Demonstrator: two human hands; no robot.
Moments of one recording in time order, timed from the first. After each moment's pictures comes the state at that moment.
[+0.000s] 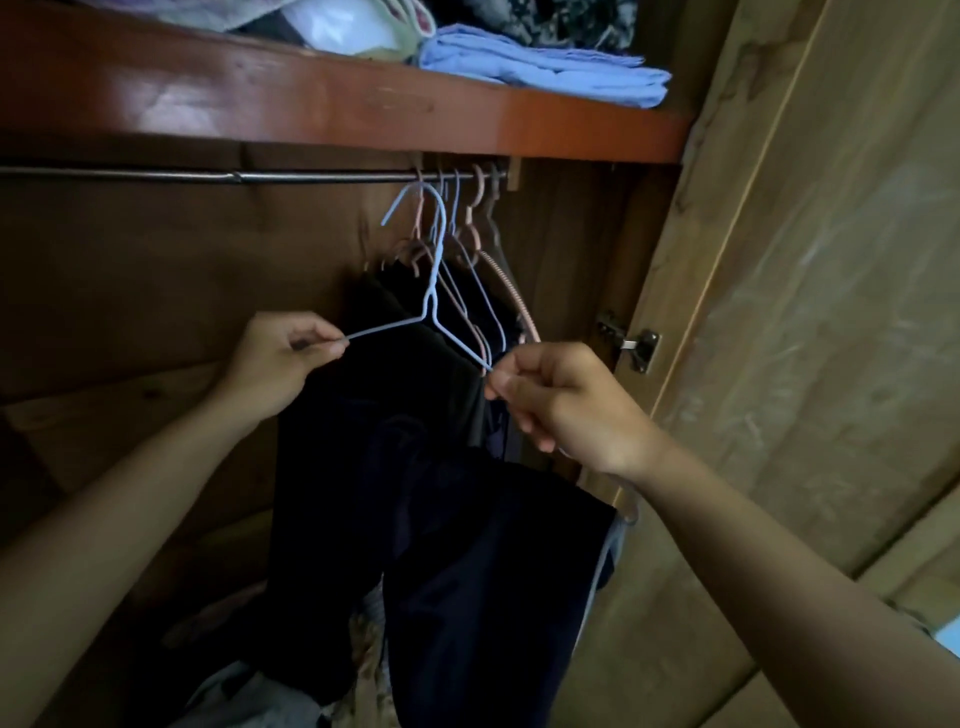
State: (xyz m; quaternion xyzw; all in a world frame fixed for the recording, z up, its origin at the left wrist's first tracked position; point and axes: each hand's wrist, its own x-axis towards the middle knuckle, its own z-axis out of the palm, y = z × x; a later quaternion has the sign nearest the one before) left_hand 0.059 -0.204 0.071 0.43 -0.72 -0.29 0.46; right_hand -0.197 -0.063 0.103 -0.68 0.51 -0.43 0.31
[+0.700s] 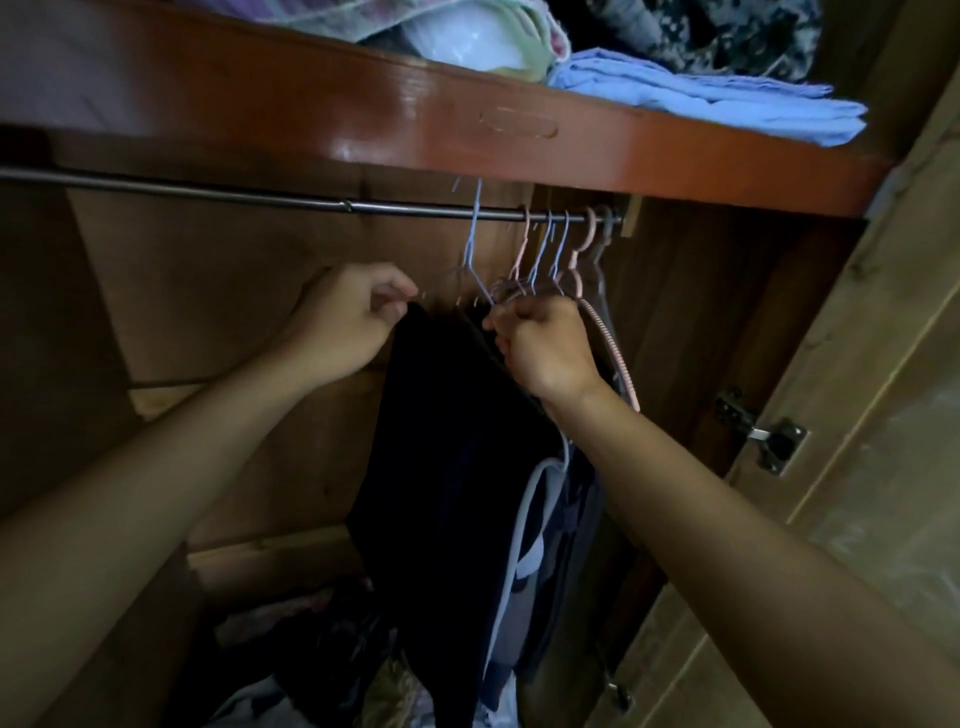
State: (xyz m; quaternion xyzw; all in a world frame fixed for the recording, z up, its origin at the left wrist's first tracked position) left_hand 0.062 -0.251 0.114 0.46 -0.75 -0.10 0.46; right_hand -0.140 -0.244 0.106 -0.61 0.51 -0.54 0.28
